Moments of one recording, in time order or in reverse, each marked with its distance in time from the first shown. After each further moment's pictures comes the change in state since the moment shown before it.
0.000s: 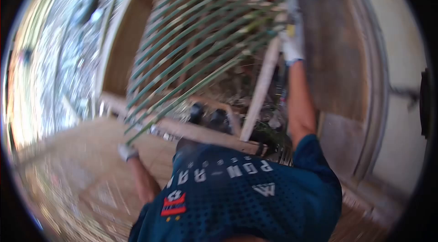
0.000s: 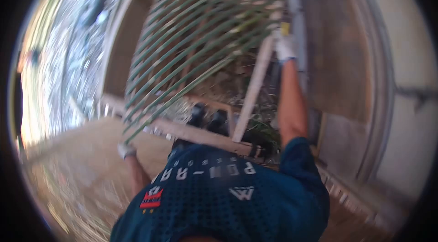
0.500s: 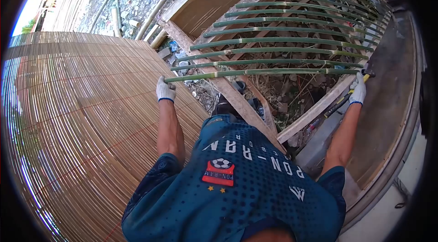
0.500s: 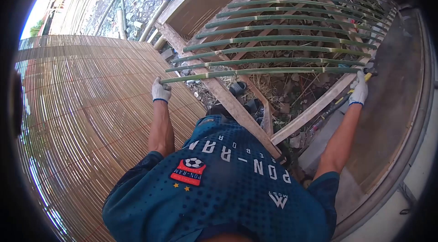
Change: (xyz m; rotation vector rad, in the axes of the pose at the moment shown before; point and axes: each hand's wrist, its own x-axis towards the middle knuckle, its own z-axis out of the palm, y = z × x) left_hand -0.021 0.079 -0.068 -2.102 0.195 -1.122; right_hand 0.034 0.007 -0.005 0.381 -0.172 0.284
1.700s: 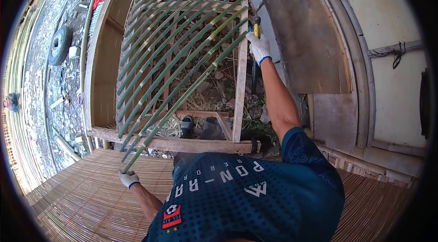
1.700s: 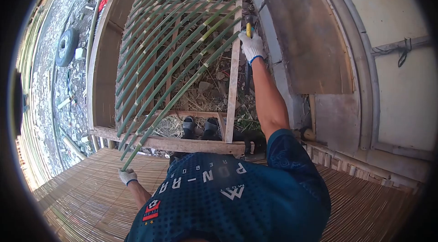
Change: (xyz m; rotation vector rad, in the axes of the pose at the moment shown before) left_hand 0.053 0.020 -0.017 0.247 -0.052 0.109; right_hand -0.090 -0.010 0.040 -0.182 0.200 -0.191
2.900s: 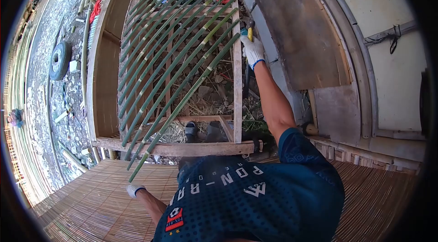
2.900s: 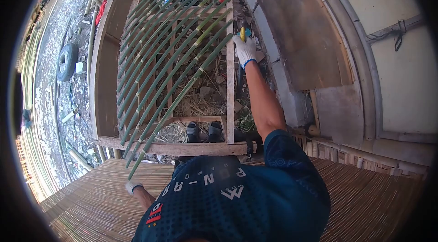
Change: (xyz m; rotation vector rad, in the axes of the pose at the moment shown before) left_hand -0.009 0.020 -0.012 -0.930 0.239 -0.088; right_hand -0.009 0.014 0.001 0.165 0.037 0.033
